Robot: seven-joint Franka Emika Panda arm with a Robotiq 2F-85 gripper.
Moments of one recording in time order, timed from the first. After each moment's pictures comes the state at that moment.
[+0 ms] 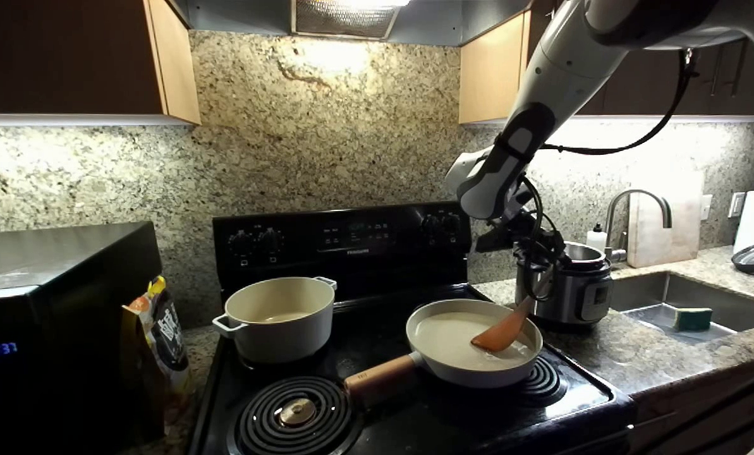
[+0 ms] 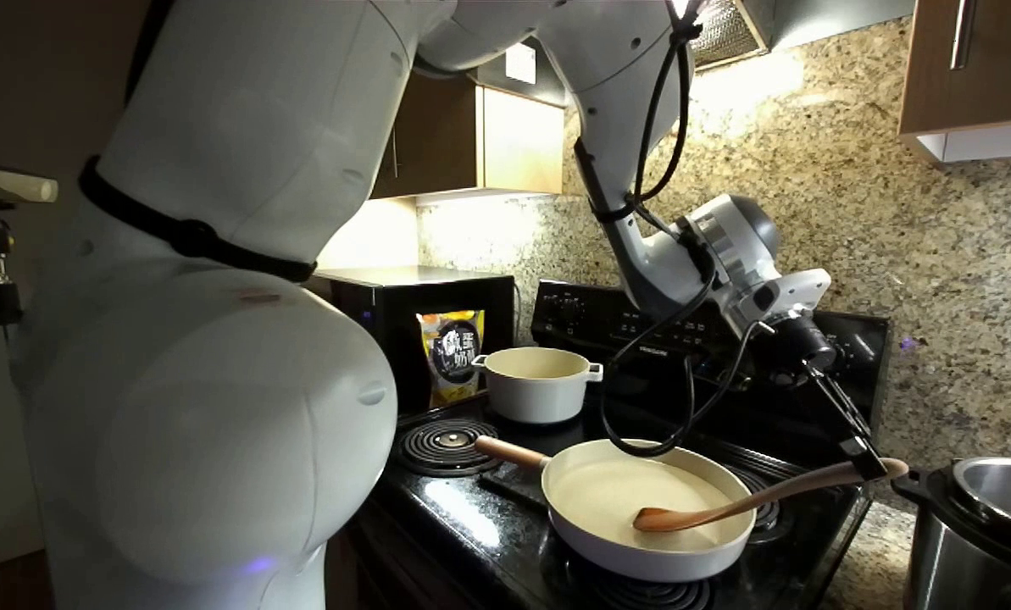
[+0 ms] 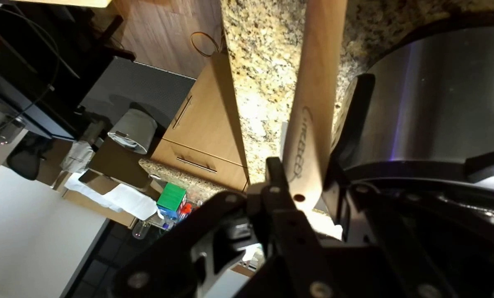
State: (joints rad) arm -0.02 0.40 -0.22 -1.91 -0.73 1.84 1.82
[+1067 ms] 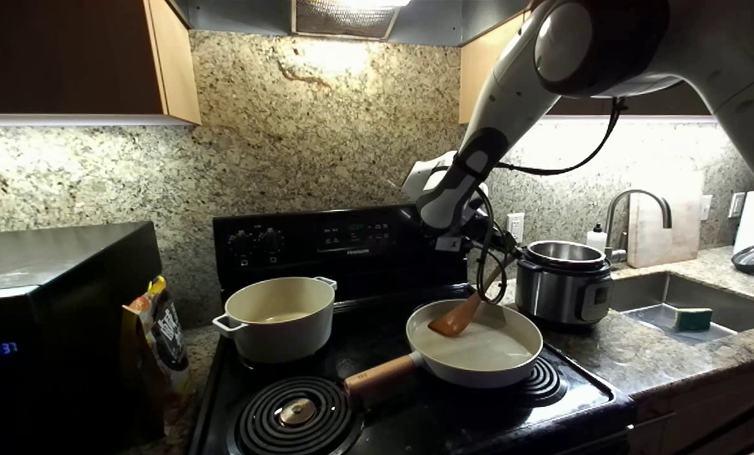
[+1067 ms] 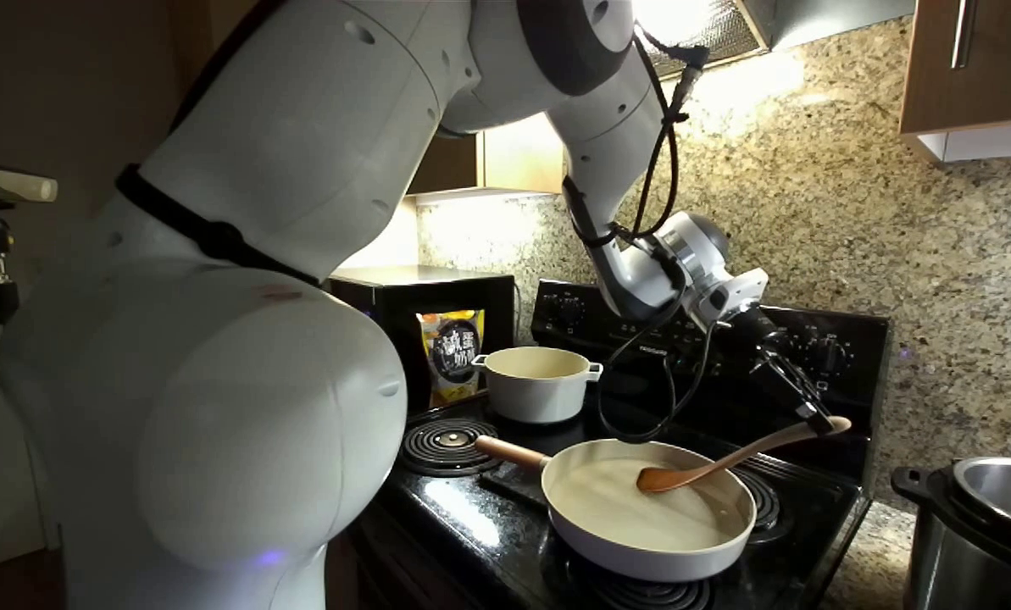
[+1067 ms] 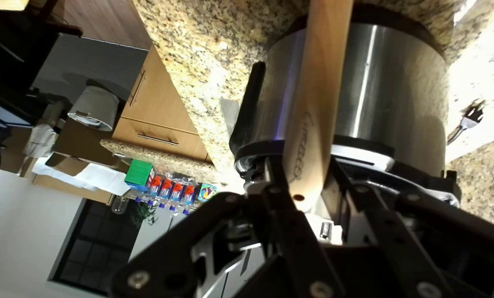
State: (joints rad) arm 0.05 0.58 -0.16 -1.65 -0.80 1.79 1.94
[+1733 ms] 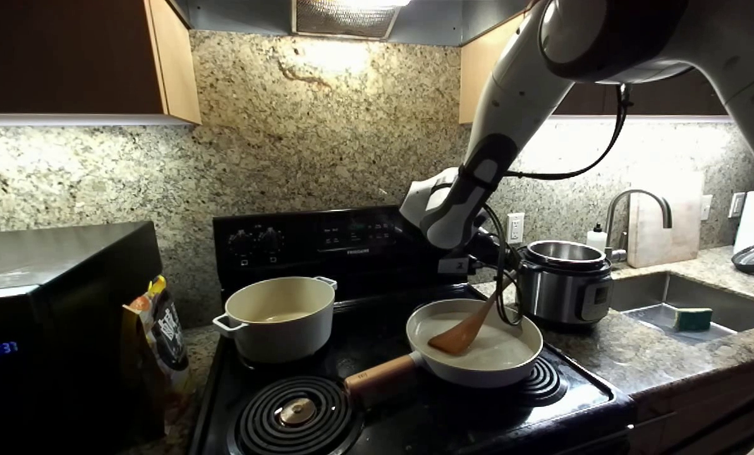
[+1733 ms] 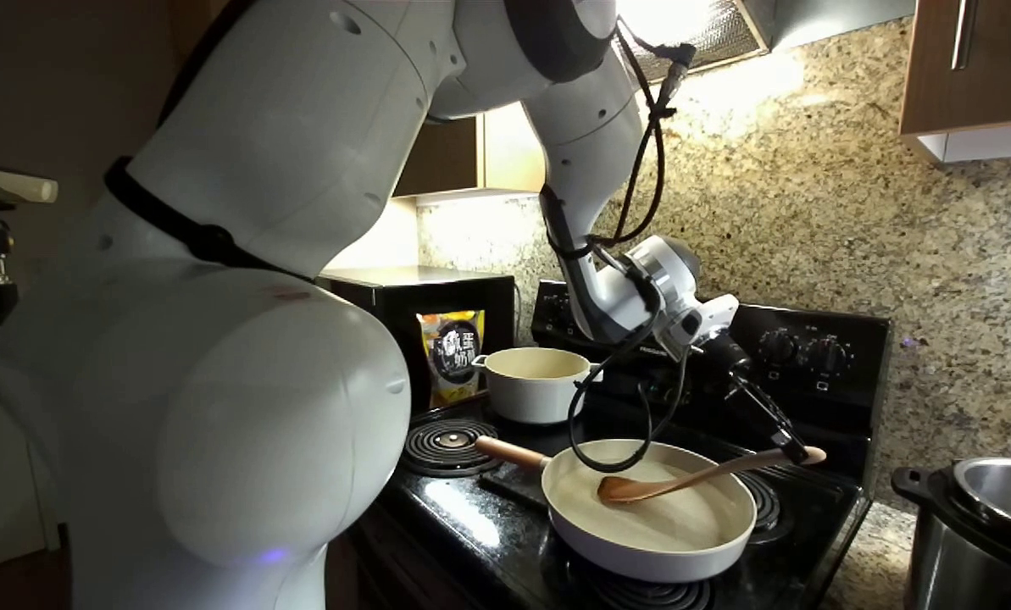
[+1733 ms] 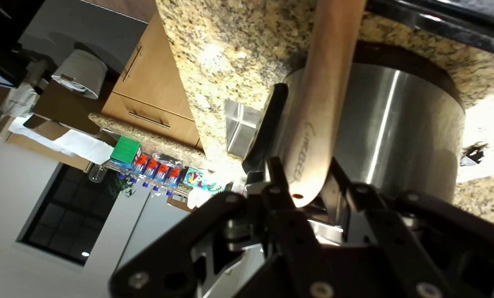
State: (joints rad) arm 0.08 0.52 -0.14 -1.84 -0.88 1.83 1.96
